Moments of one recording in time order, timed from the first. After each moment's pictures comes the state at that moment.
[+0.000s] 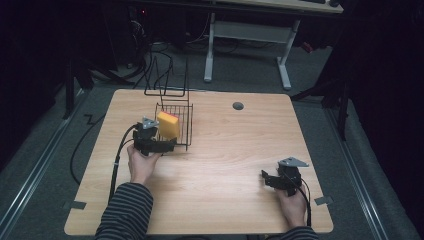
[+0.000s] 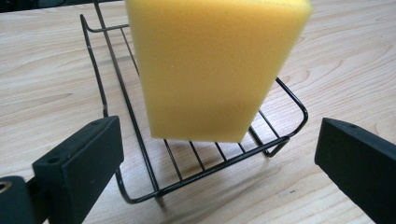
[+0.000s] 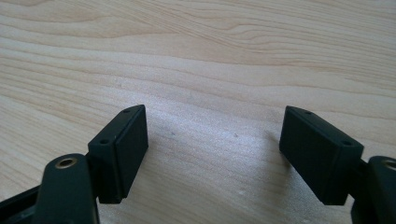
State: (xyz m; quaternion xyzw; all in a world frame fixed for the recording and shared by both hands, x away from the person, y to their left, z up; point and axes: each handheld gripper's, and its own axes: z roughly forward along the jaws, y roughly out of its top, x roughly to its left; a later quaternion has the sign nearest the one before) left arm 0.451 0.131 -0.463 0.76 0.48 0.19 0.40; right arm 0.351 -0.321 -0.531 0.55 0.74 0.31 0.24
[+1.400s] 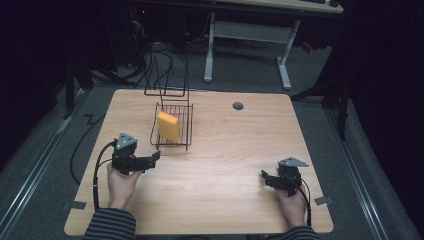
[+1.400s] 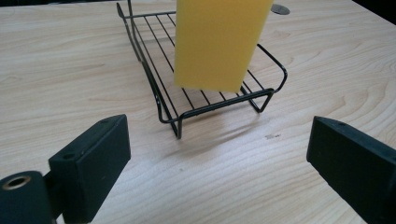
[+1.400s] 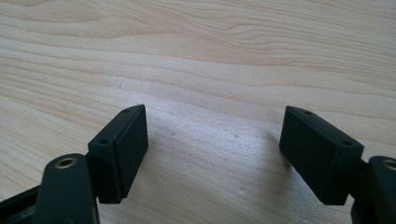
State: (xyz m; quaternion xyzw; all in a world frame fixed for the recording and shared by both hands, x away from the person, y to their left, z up) left arm 0.388 0.178 -0.457 0.74 0.48 0.19 0.43; right arm 0.351 -0.321 -0.531 0.55 0.74 0.31 0.24
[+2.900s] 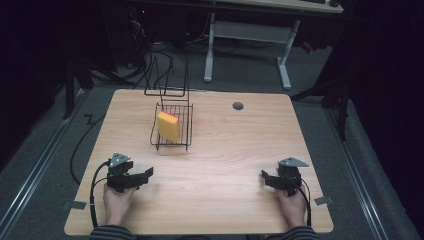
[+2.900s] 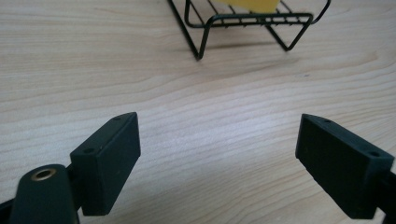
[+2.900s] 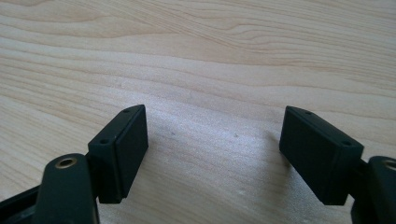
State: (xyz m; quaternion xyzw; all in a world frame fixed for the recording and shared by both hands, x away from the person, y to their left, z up) left arm 0.365 0.200 -0.516 0.73 0.52 0.16 0.41; right arm 0.351 -0.321 -0.531 0.55 0.74 0.31 0.24
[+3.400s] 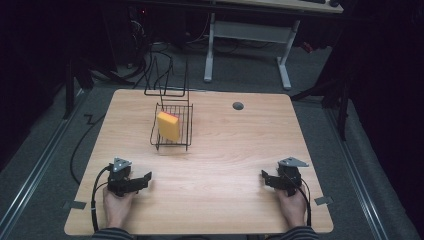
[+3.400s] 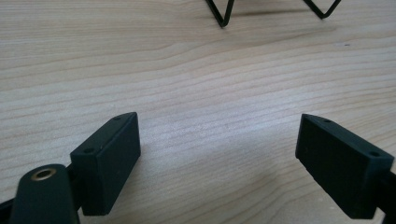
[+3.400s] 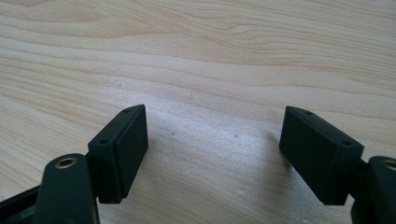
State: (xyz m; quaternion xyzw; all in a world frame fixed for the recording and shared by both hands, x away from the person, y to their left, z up) left arm 0.361 0.202 -0.535 0.74 0.53 0.18 0.37; right arm 0.351 -0.321 -0.531 0.55 0.74 0.31 0.24
